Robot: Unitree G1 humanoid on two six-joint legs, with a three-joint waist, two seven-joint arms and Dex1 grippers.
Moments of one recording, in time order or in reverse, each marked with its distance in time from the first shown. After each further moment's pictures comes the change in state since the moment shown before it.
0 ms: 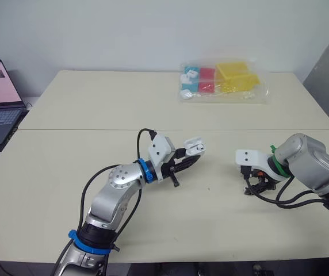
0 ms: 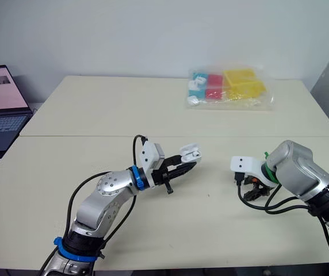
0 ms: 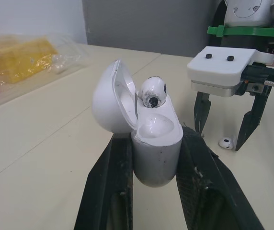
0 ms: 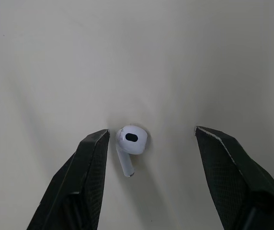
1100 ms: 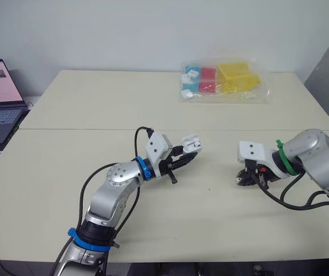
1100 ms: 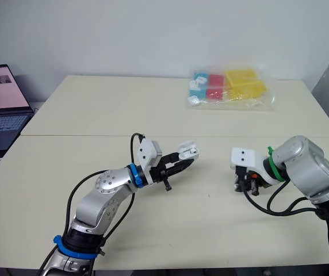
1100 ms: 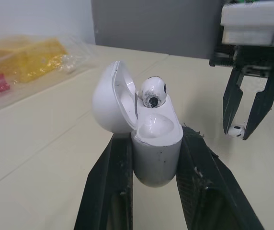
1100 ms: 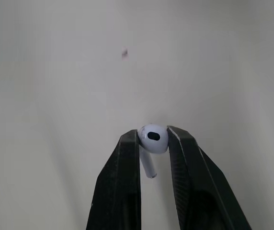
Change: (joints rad) left arm -0.025 0.003 0.029 0.031 -0.011 -0.006 -0.006; right arm 0.063 0.021 -0.274 -0.162 0.209 0.018 -0.003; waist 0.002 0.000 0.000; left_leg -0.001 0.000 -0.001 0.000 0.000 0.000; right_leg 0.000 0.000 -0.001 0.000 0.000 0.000
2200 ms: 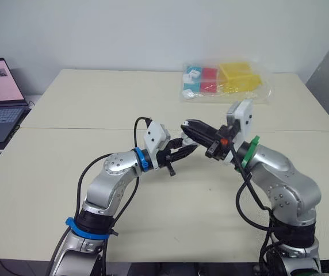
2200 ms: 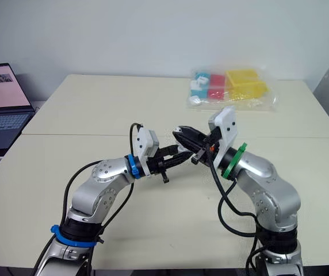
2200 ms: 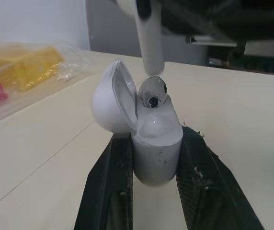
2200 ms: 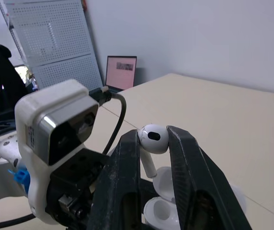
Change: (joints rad) left arm -0.085 0.020 0.028 0.023 -0.052 0.070 -0.054; right arm 0.223 0.785 -0.350 -0.235 0.363 -0.101 -0.847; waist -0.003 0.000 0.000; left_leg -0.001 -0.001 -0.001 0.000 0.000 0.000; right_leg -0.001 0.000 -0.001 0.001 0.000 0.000
